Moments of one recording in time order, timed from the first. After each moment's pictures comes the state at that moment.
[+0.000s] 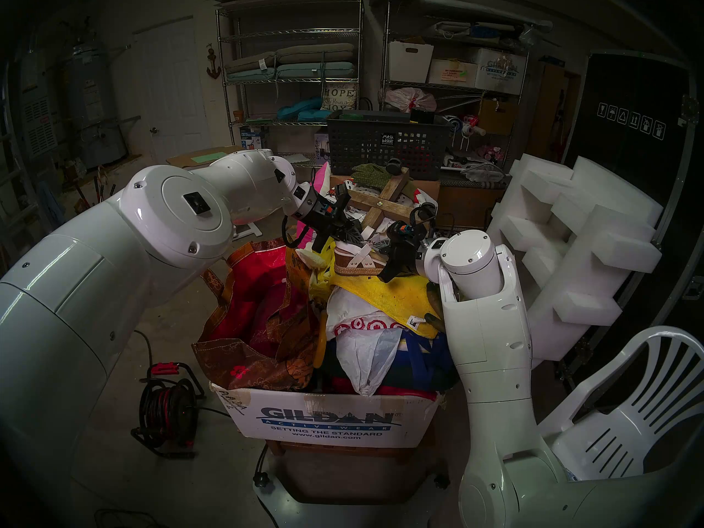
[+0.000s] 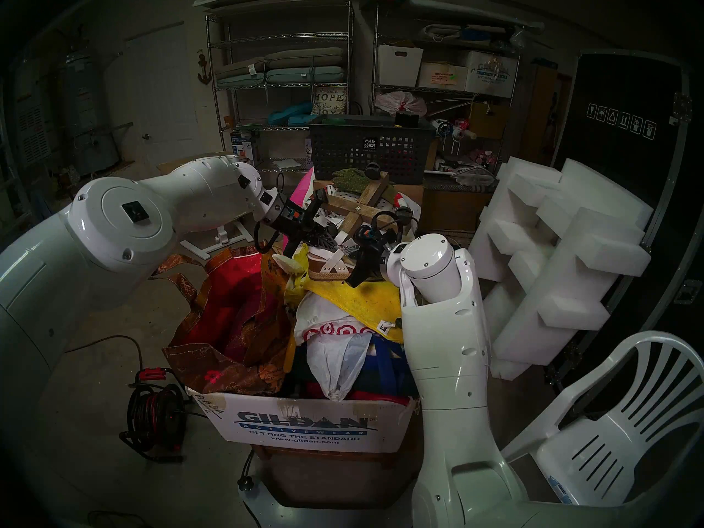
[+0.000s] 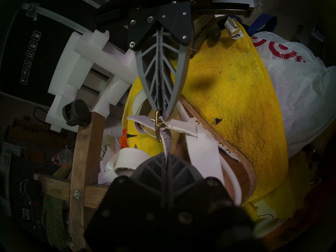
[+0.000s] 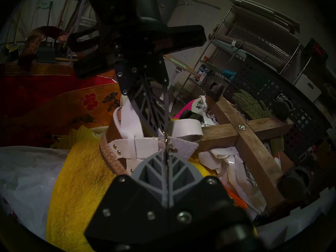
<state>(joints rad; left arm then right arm) -0.02 -1.49 0.92 -0.26 -1.26 -0.88 -0.95 -1.16 -1.66 1.56 -1.64 -0.78 0.35 0.97</state>
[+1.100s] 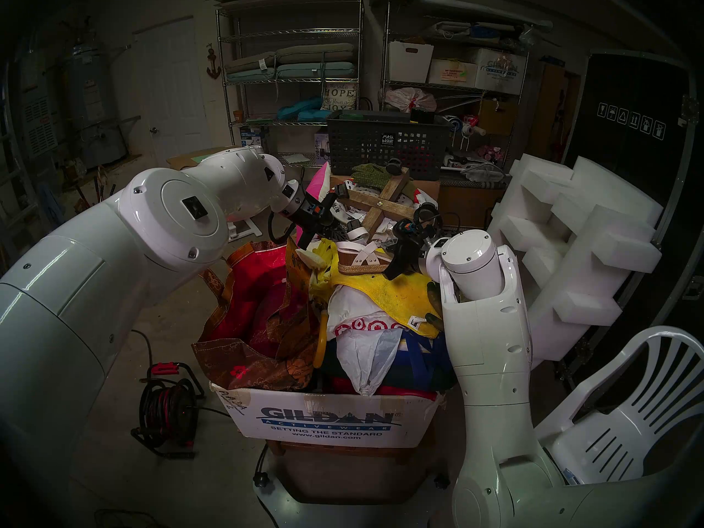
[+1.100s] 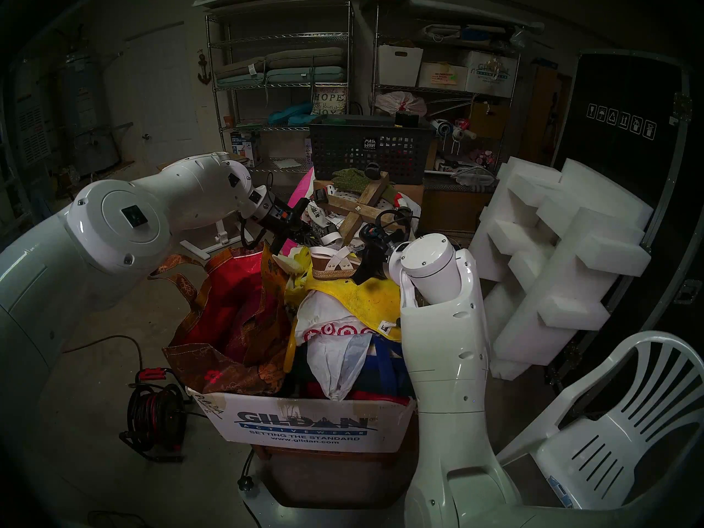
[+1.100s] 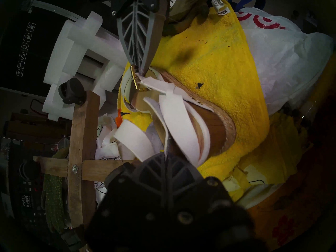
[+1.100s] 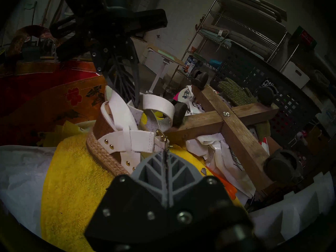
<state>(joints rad) -0.02 -1.47 0.96 -0.21 -1.25 -0.87 -0.95 -1.18 -1.69 1.59 -1.68 -0.83 0.40 0.94</state>
